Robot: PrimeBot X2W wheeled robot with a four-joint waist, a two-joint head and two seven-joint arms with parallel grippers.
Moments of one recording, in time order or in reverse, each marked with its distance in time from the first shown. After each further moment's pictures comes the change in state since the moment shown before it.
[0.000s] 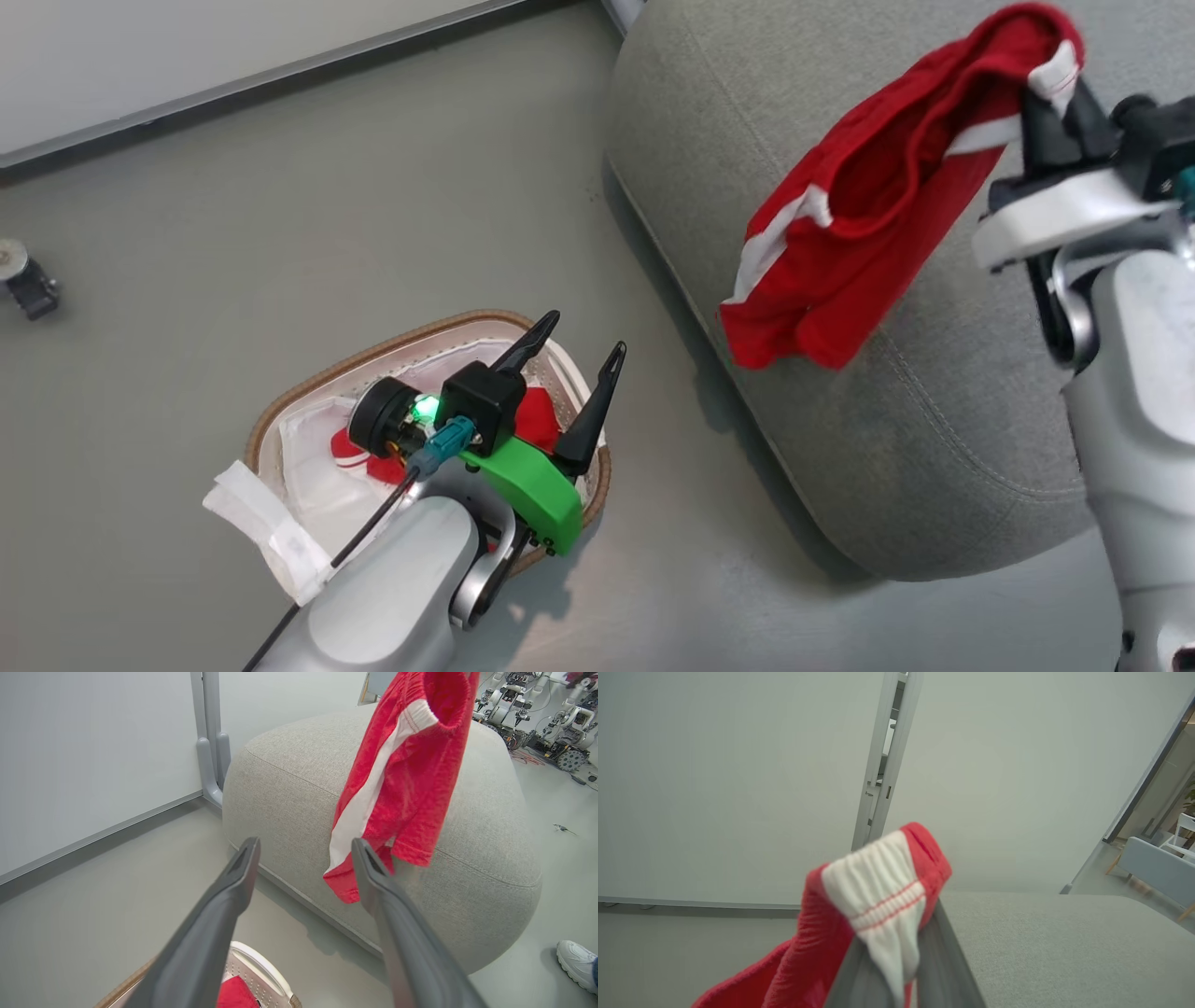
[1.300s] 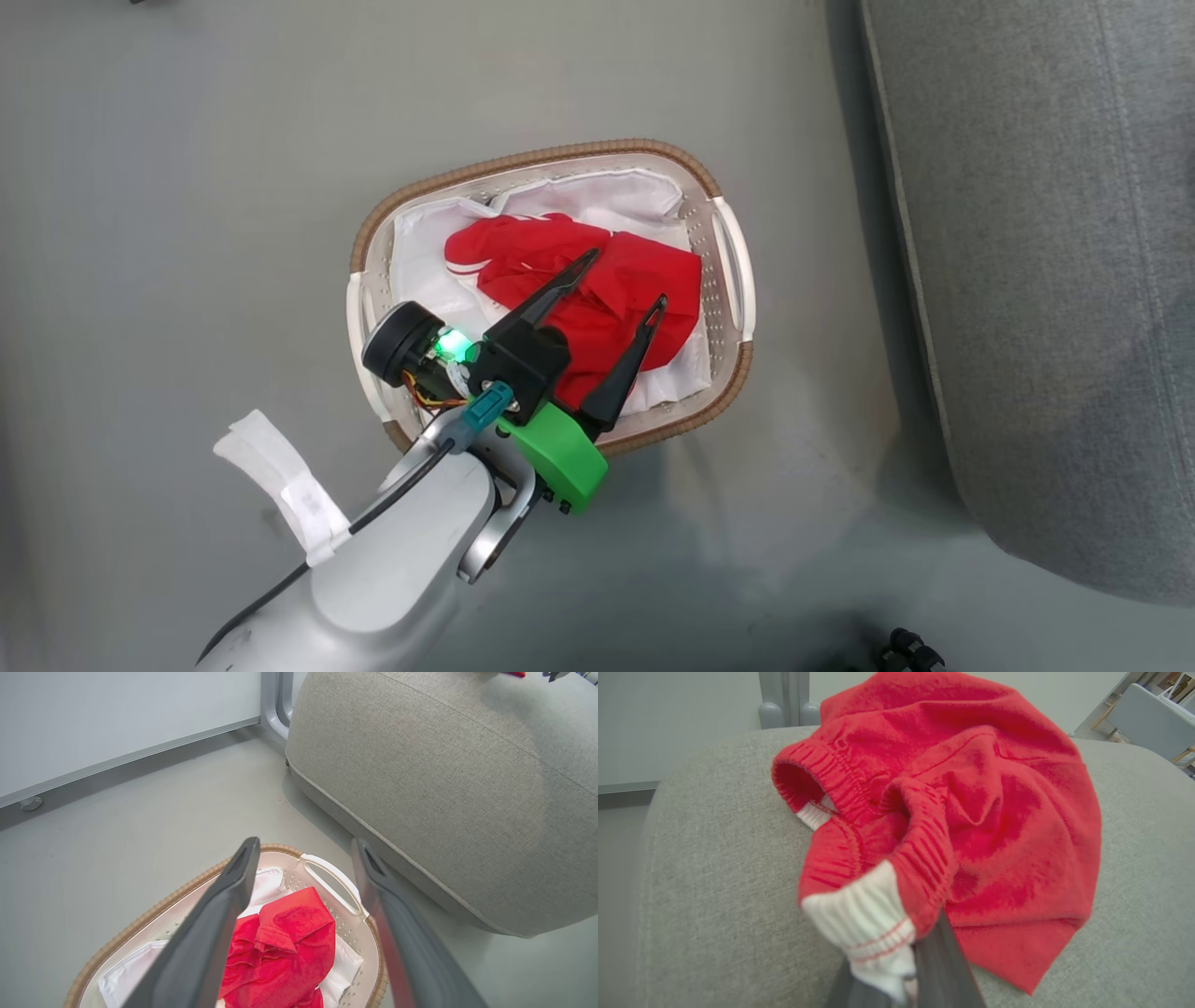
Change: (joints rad) left arm -0.109 0.033 -0.070 -0.095 0.087 0.022 0.033; right arm -0.320 -0.230 -0.369 0.592 -0.102 0.000 0.060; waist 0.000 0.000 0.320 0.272
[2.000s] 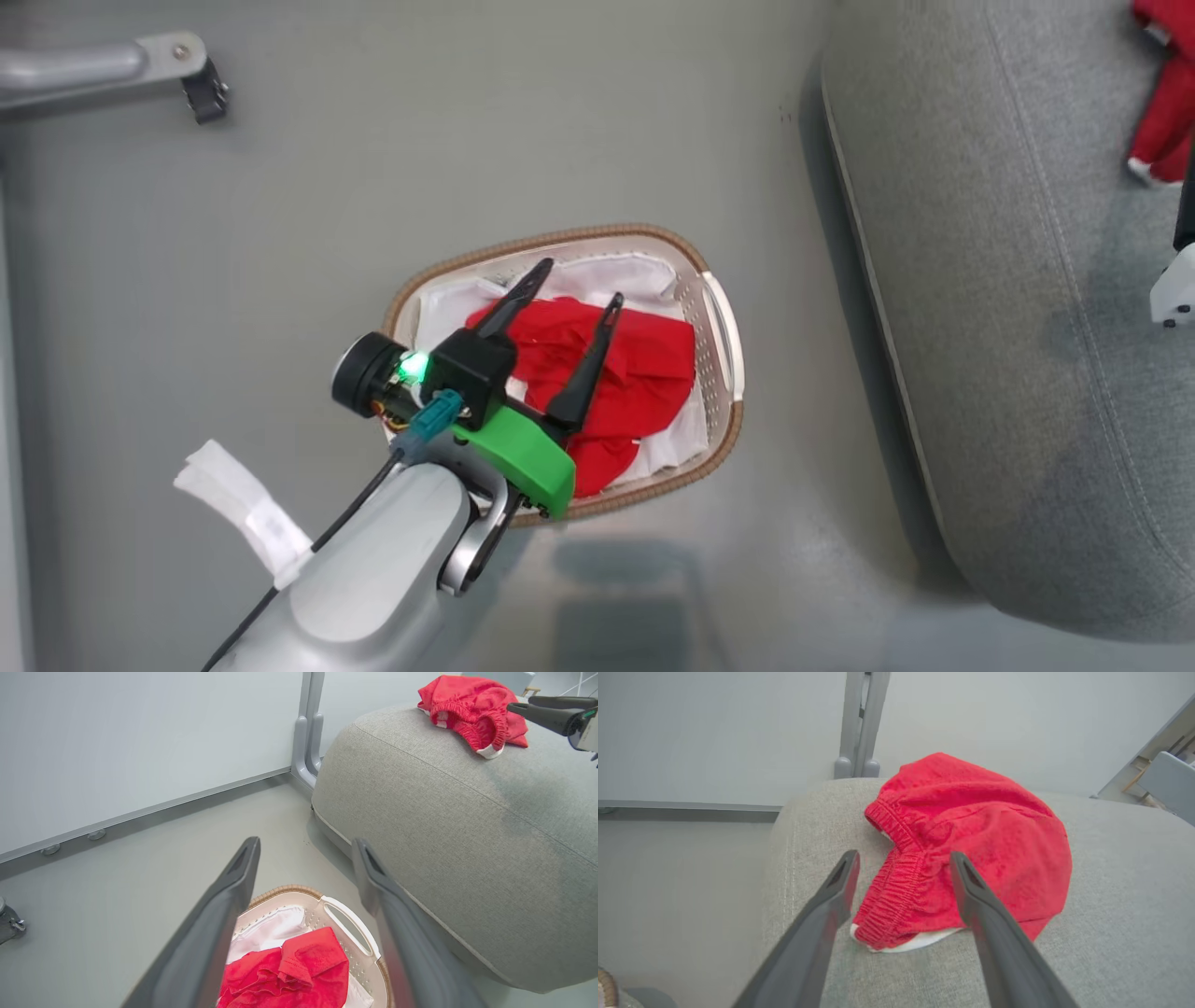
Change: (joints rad) left arm 0.055 -0.002 0.062 0.025 -0.067 0.018 -0.048; right arm 0.325 0.069 0.139 -0.284 0.084 0.000 -0.061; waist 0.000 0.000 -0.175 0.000
